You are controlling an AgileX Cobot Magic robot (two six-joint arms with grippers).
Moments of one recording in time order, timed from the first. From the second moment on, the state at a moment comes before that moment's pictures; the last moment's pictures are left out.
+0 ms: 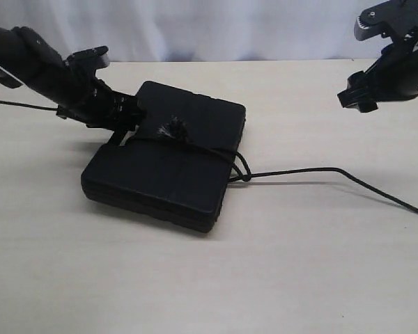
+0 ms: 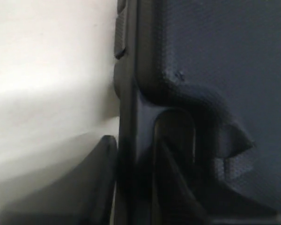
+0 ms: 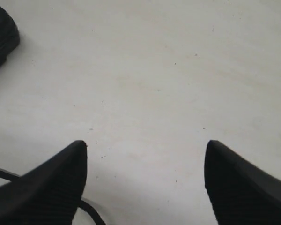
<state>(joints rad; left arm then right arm) -0.04 2.14 -1.40 -0.74 0.59 0.54 0.04 1.62 -1.11 0.01 0.49 -0.31</state>
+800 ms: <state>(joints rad) -0.23 1.68 -1.40 0.08 0.95 0.01 0.04 1.47 -1.11 -0.03 0.82 -0.18</state>
